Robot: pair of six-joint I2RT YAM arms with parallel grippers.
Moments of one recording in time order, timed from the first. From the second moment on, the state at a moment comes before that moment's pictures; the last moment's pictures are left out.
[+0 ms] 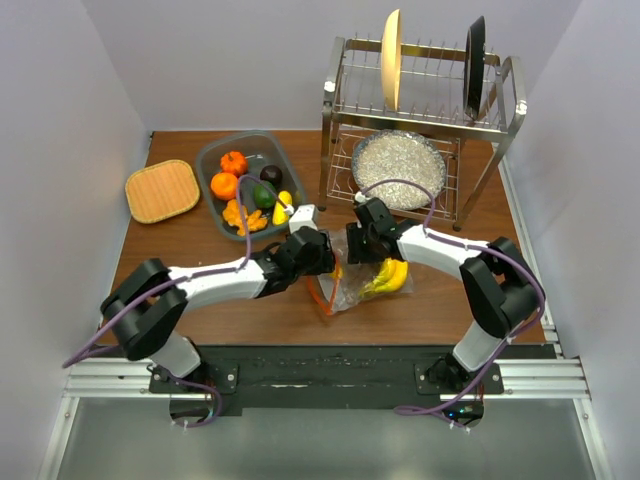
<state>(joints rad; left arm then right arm) -0.88 1.56 0.83 0.03 -0.32 -0.78 0.60 1.68 0.99 -0.31 0.04 0.46</state>
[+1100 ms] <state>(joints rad) -0.28 1.61 1.02 -0.14 -0.30 -0.48 0.59 1.55 0.97 -0.34 0.04 0.46</state>
